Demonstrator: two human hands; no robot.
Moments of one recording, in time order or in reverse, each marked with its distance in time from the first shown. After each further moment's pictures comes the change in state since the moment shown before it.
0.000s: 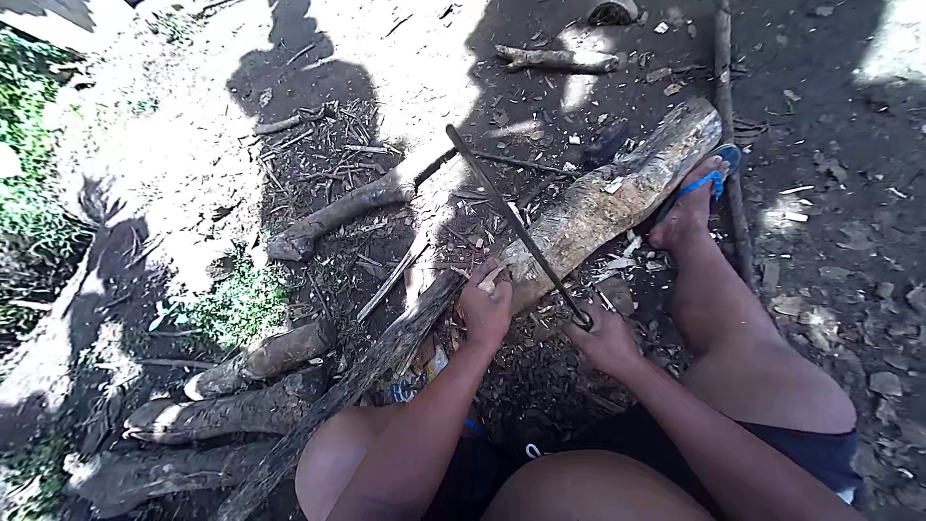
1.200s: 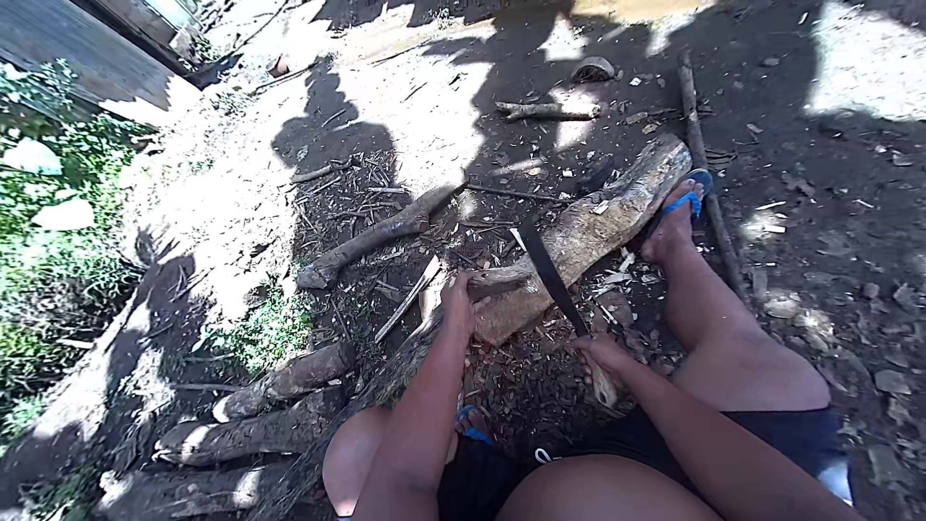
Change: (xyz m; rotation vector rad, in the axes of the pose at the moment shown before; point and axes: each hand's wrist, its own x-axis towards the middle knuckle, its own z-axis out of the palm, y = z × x) left_hand 0.043 -0.006 -0.039 -0.523 0.046 -0.509; right_hand 0.007 0.083 0.032 0.603 -0.228 0.629
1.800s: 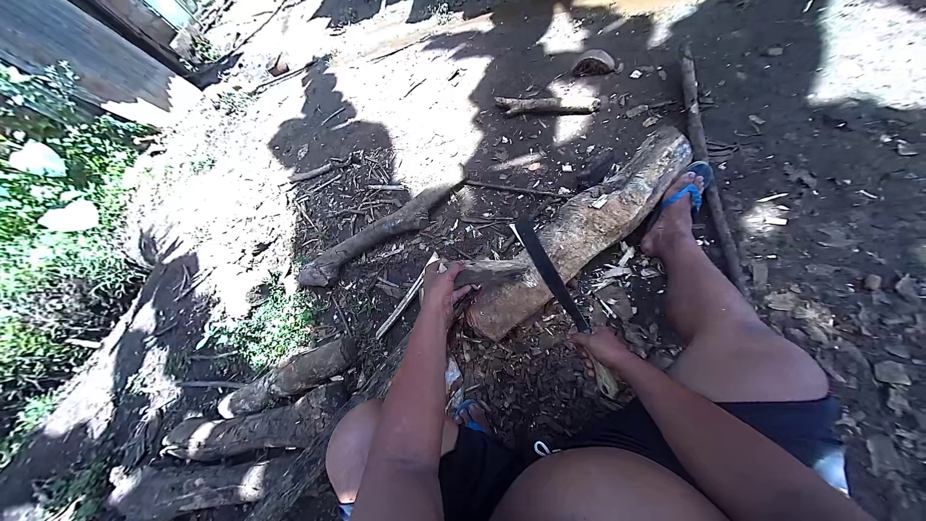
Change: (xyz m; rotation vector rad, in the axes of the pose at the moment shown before) left_hand 0.024 0.029 -0.022 0.191 -0.033 0.052; right_hand 0.005 0.003 -0.002 -0.108 0.077 -0.043
